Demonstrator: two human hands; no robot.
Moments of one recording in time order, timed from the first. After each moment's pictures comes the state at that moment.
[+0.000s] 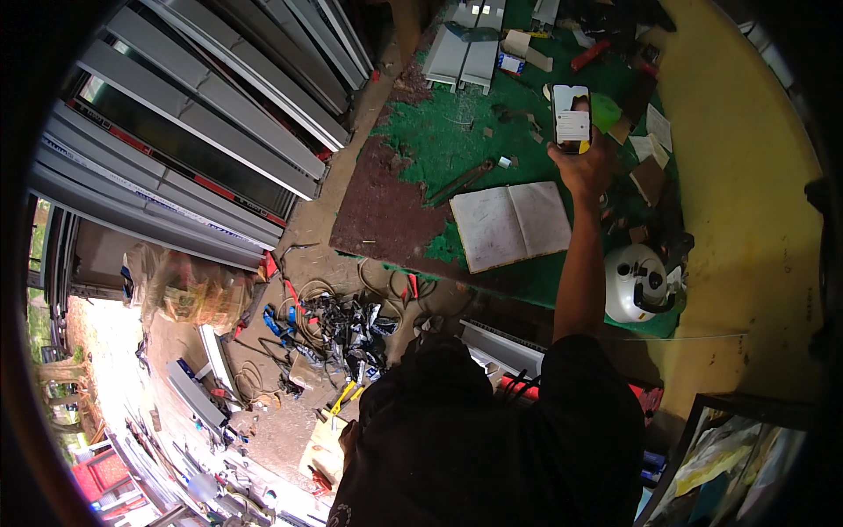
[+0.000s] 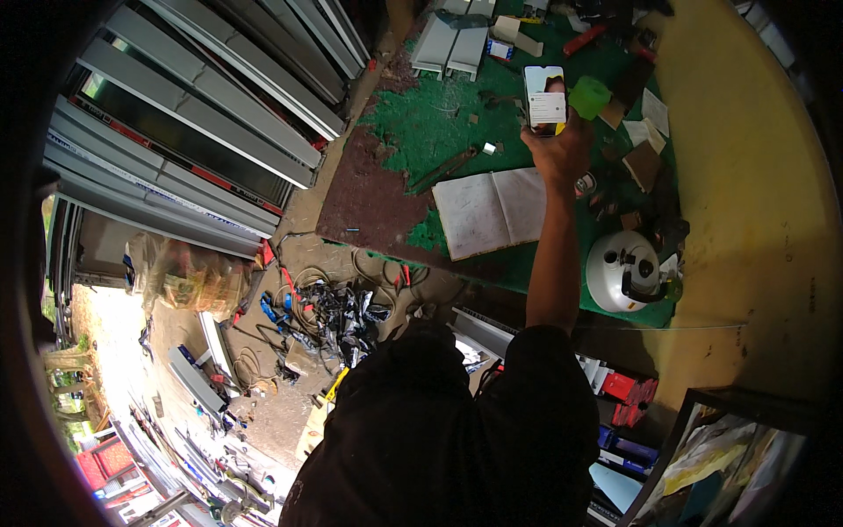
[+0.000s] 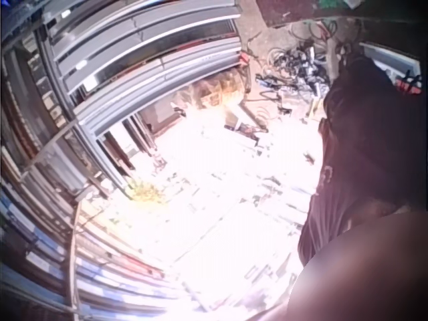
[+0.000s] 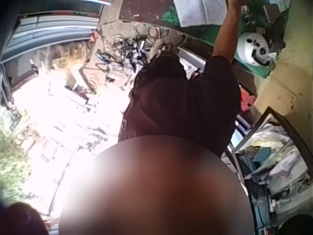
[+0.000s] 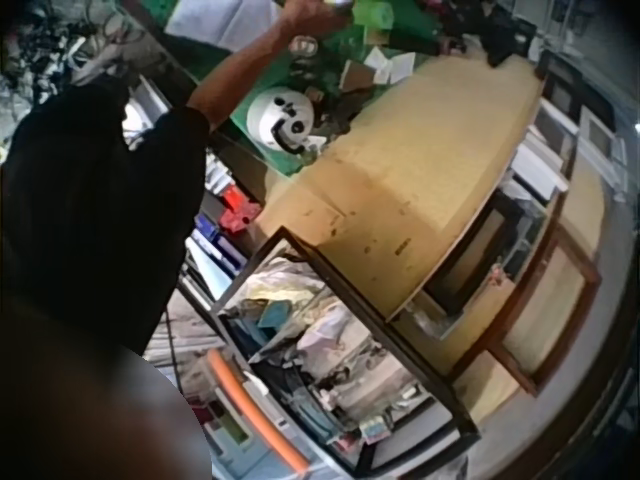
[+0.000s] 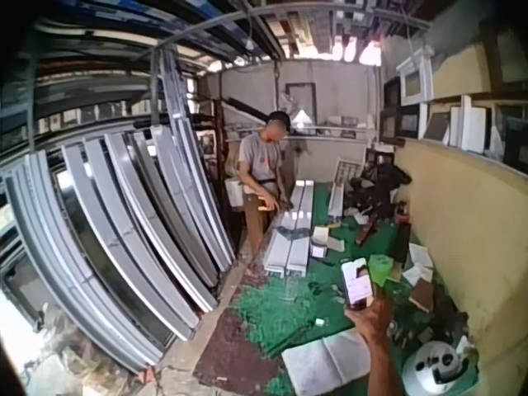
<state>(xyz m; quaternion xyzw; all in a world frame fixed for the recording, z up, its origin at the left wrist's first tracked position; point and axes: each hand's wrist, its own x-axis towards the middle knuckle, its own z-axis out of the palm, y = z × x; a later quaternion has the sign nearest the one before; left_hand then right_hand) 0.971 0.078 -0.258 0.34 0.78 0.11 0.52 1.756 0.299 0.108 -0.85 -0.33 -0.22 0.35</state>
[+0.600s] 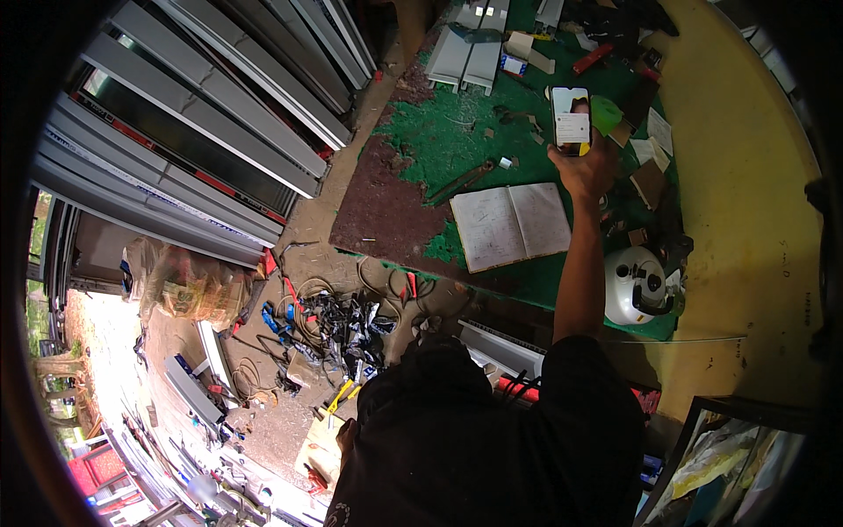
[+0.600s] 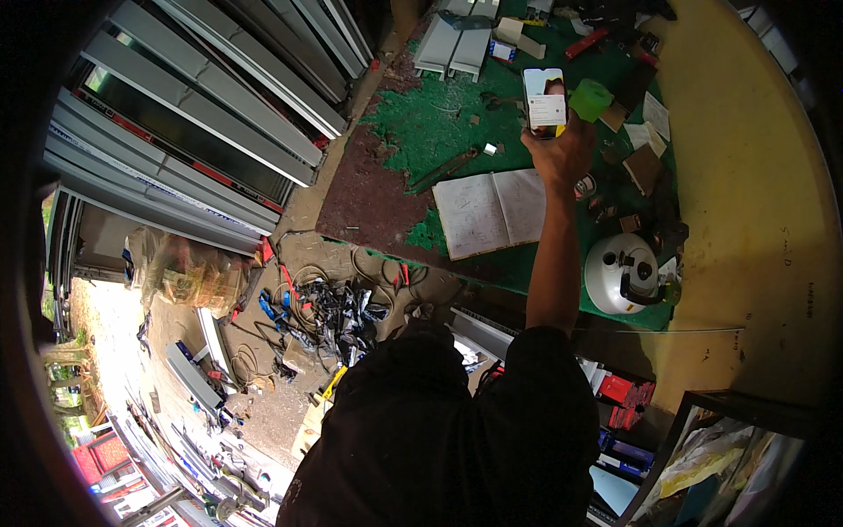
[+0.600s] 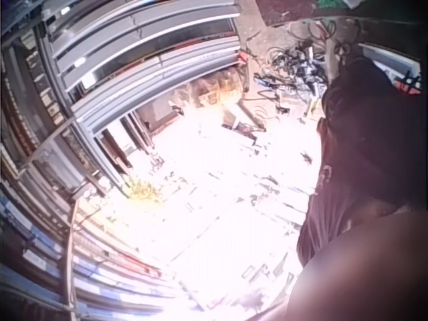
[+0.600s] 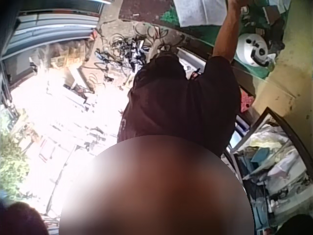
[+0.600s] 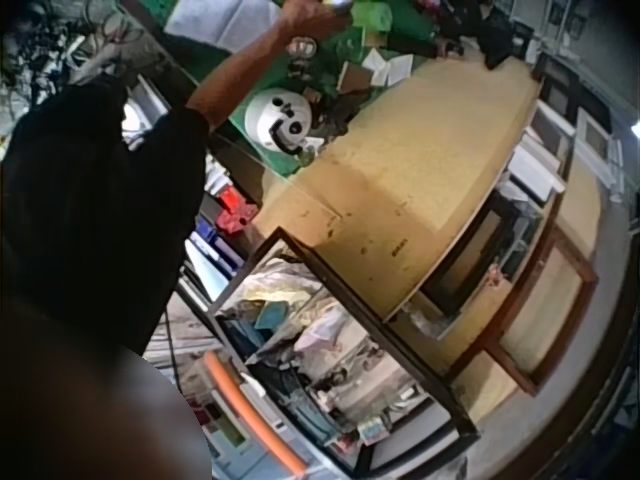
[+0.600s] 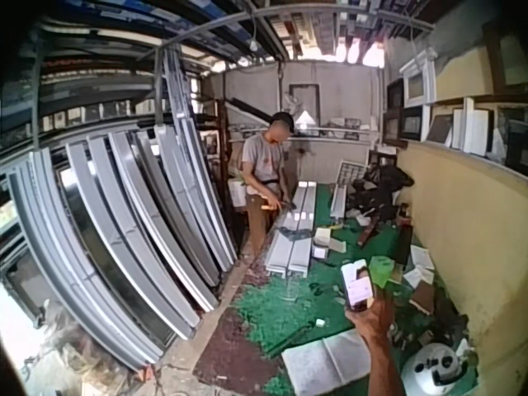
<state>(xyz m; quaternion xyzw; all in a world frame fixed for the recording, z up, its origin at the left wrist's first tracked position) 0.981 0.067 -0.246 0.37 0.78 0.16 0.48 1.748 0.297 0.116 -0.86 -0.32 -0.21 0.33</state>
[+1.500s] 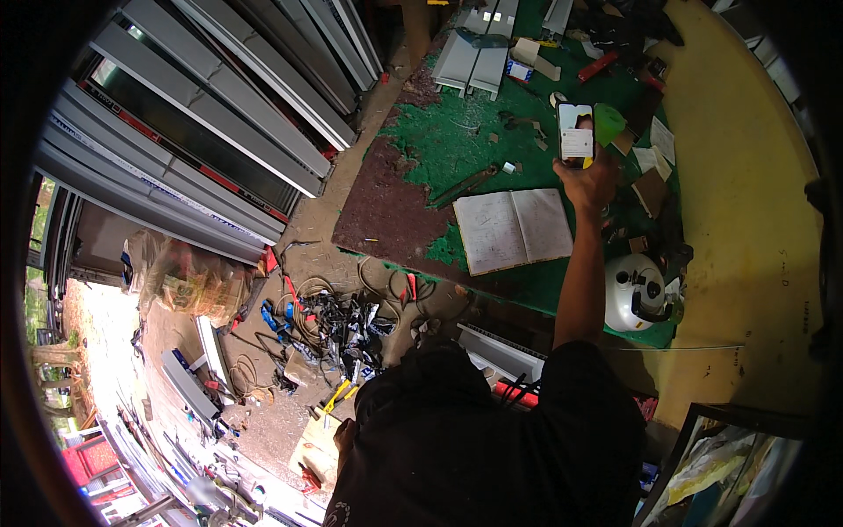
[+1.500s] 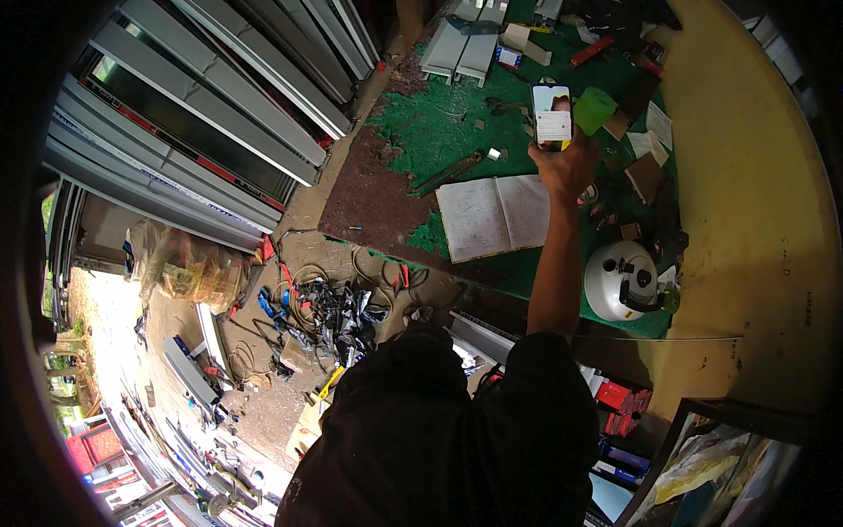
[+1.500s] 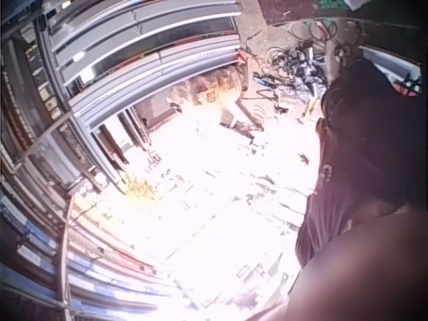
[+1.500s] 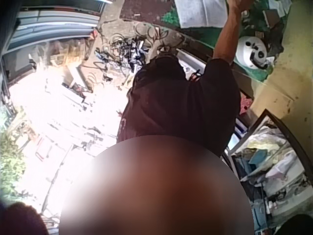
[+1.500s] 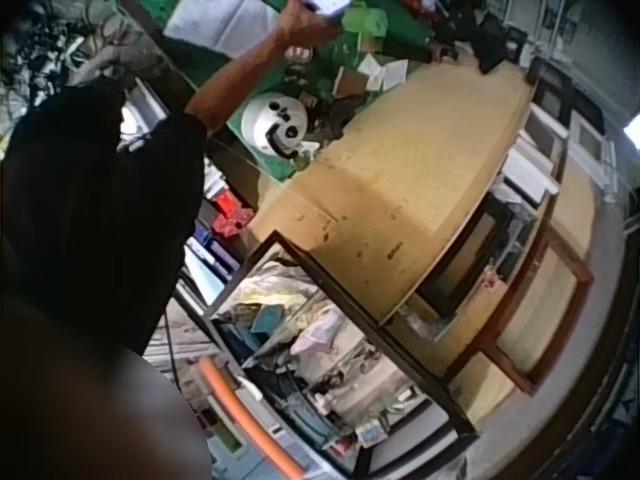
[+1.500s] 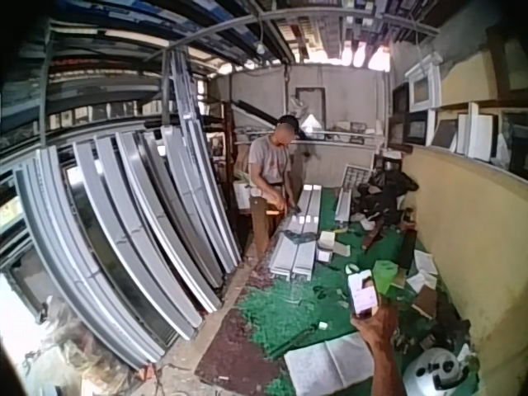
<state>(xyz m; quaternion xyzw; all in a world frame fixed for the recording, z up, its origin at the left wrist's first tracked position) 0.986 0.067 -0.237 0.41 0.76 0.10 0.50 1.757 0.290 0.099 -0.87 -0.31 -0.19 0.32</state>
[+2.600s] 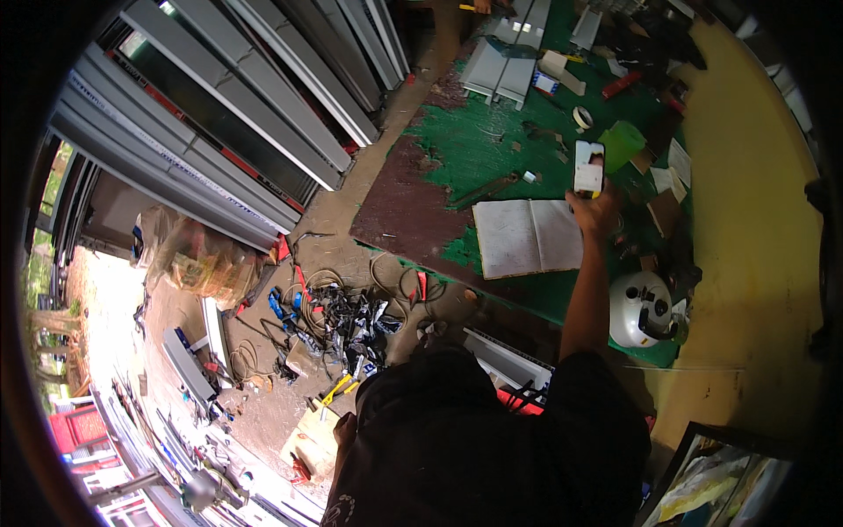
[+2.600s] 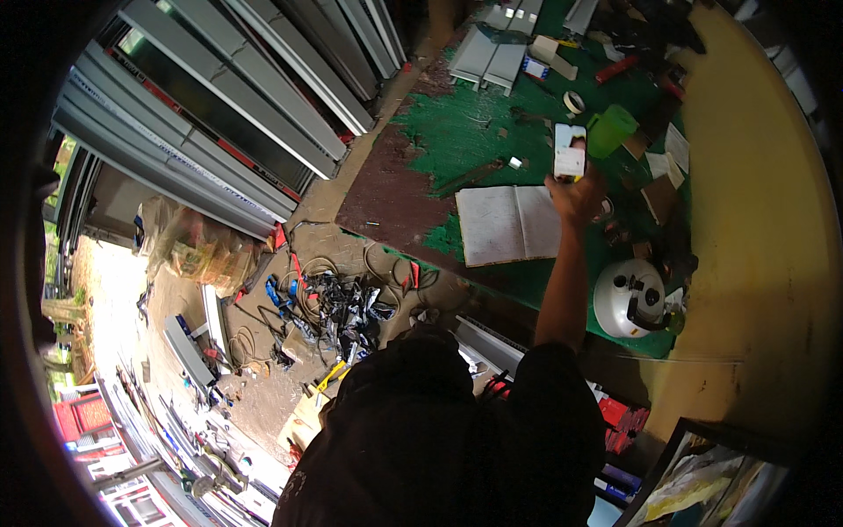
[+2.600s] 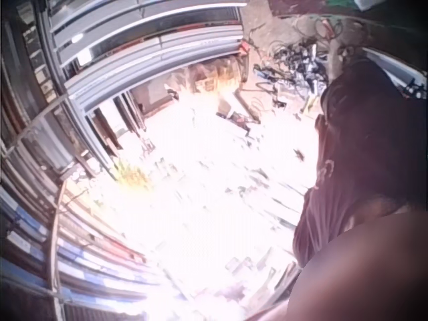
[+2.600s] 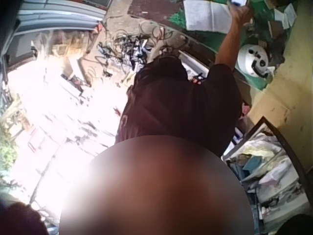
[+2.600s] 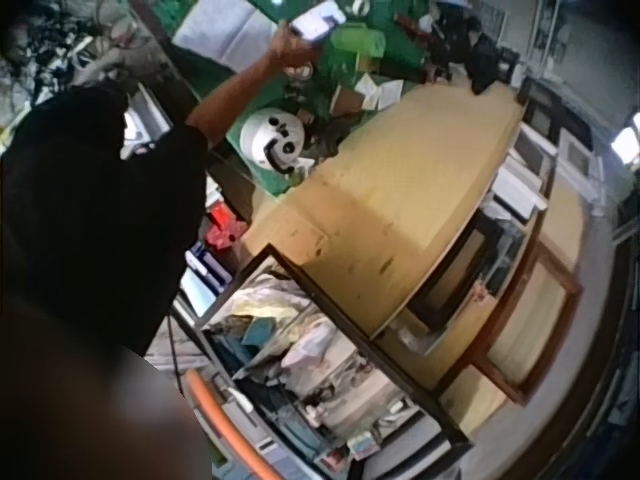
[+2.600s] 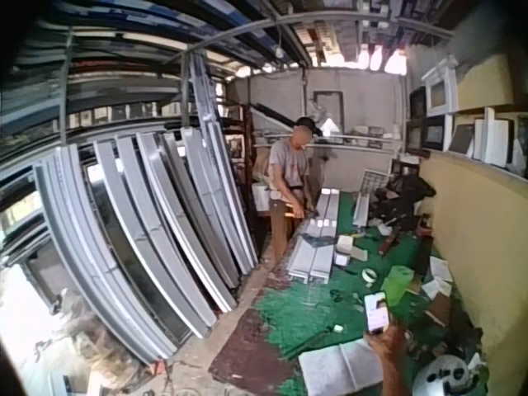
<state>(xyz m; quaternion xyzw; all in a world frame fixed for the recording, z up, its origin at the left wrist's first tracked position) 1.001 0.063 -0.233 0.39 0.76 0.13 0.50 1.755 0.276 0.052 -0.85 -0.34 -0.14 0.37</state>
